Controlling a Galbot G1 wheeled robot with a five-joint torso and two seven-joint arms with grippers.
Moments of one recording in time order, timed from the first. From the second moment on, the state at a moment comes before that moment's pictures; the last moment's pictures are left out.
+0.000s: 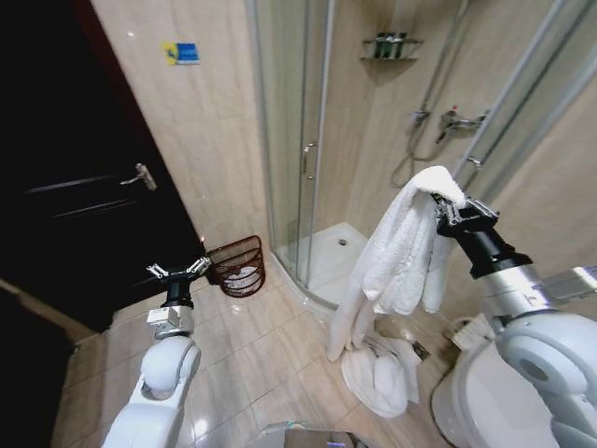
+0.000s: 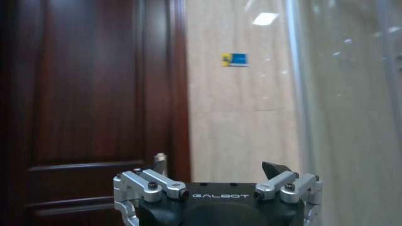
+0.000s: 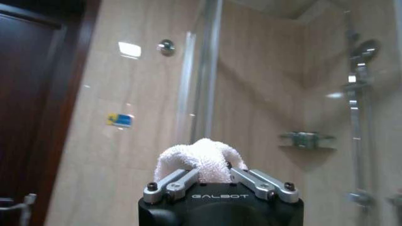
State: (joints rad) left arm 1.45 -1.32 -0.63 -2.17 -0.14 -0.03 -0.32; right arm -1.32 0.77 0.84 2.50 0.82 -0.21 0.22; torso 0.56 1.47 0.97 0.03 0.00
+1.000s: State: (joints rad) left arm 1.46 -1.31 -0.67 -2.14 -0.15 -0.09 -0.33; right arm -1.22 0.82 0.77 2.40 0.82 -0.20 0.14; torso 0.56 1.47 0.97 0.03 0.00
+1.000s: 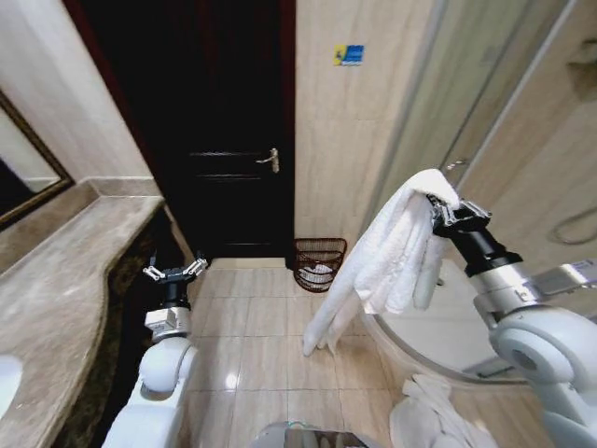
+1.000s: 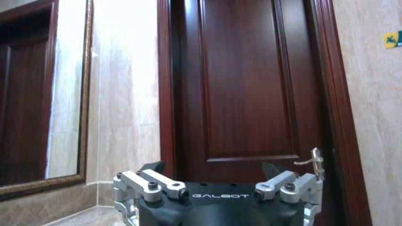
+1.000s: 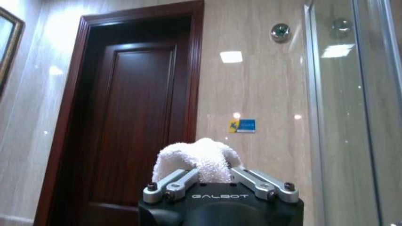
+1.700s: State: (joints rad) left arm 1.59 -1.34 -0.80 -2.16 -0.15 -0.12 -0.33; right arm -0.28 1.10 0.25 1.65 0.55 -0.14 0.15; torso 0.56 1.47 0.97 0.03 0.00
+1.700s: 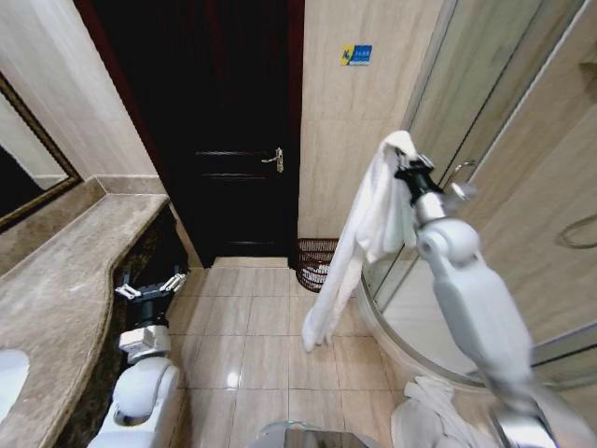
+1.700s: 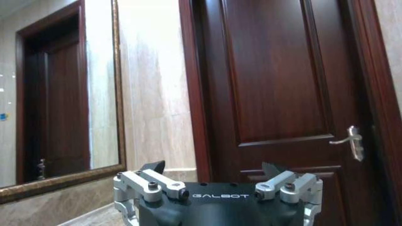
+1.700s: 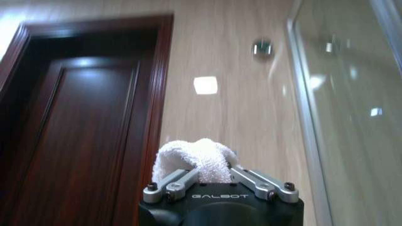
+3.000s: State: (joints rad) left arm 1.49 -1.34 -0.77 -2.15 -0.16 -0.13 -0.32; right arm 0.54 1.16 -0.10 1.12 0.69 -0.20 0.15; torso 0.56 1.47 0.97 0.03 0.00
